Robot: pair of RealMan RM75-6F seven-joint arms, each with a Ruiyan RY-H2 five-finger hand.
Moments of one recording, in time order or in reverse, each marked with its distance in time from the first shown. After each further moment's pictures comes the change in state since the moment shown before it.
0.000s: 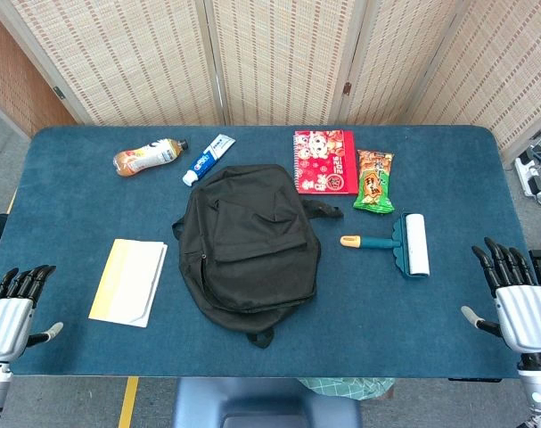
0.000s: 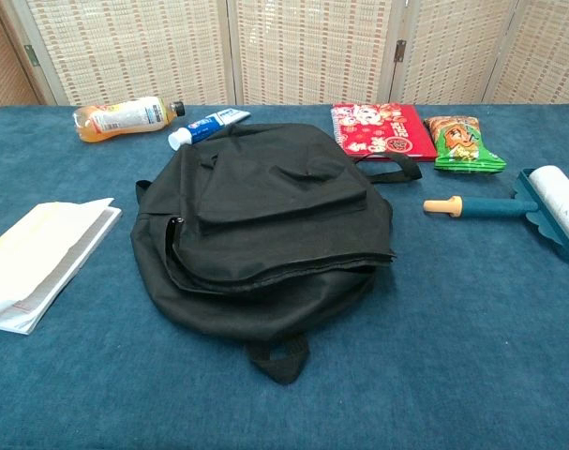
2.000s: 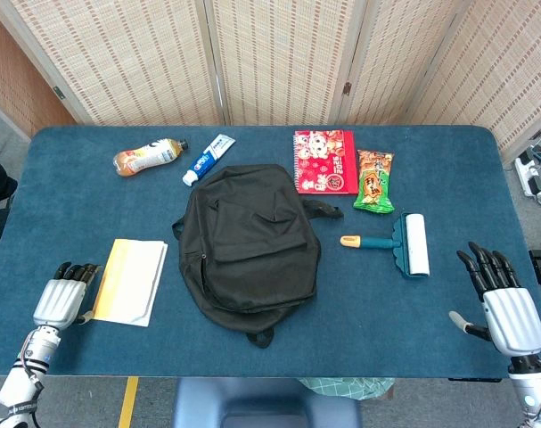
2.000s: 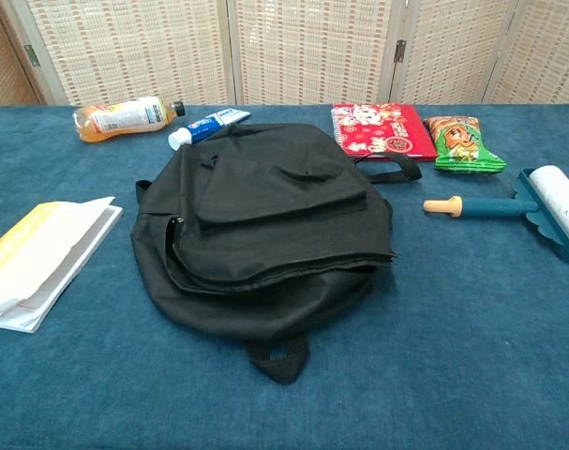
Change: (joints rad) left arm -0.205 -0.255 0.009 0.386 -0.095 -0.347 0.014; right arm 0.009 0.005 -0.024 -0.032 -0.045 -0.011 0.023
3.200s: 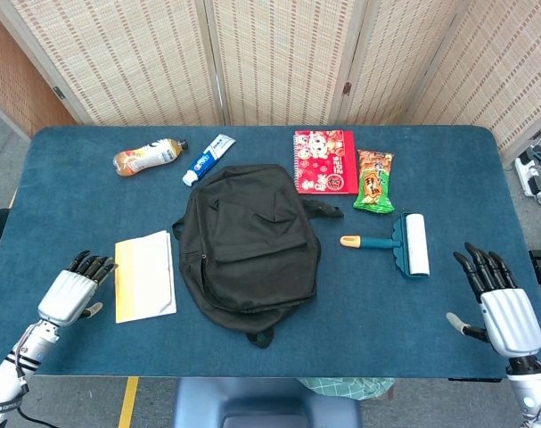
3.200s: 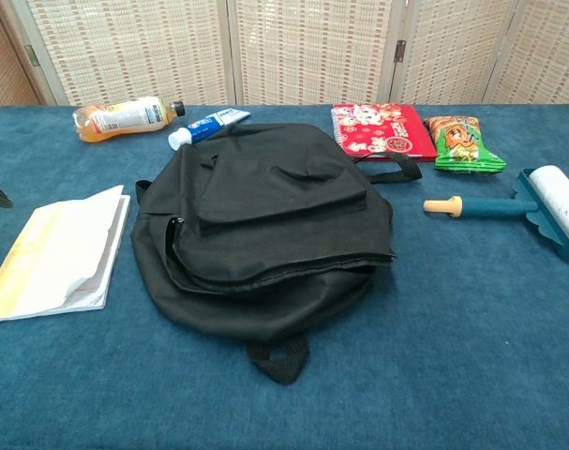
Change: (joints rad) left arm -0.049 -0.050 0.096 0.312 0.297 0.213 -0.252; right arm 0.001 0.006 -0.005 -0.013 -0.017 0.004 0.011
